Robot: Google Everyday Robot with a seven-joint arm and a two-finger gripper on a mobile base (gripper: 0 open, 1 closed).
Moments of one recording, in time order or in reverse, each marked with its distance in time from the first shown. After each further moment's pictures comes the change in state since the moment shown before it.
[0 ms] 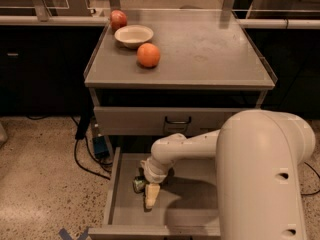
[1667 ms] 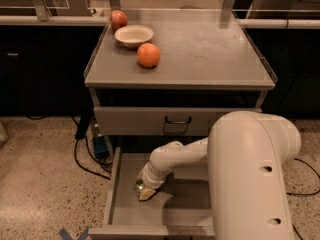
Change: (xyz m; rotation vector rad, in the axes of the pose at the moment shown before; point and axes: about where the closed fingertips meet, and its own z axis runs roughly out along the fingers) arm 0.004 0.002 0.038 0.029 -0.023 0.002
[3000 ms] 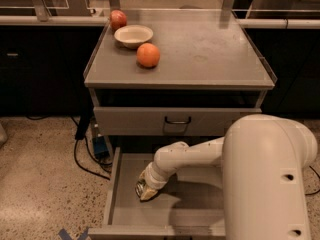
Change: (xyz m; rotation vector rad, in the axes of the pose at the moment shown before) arm -0.004 0.007 -0.017 0.006 -0.032 -0.022
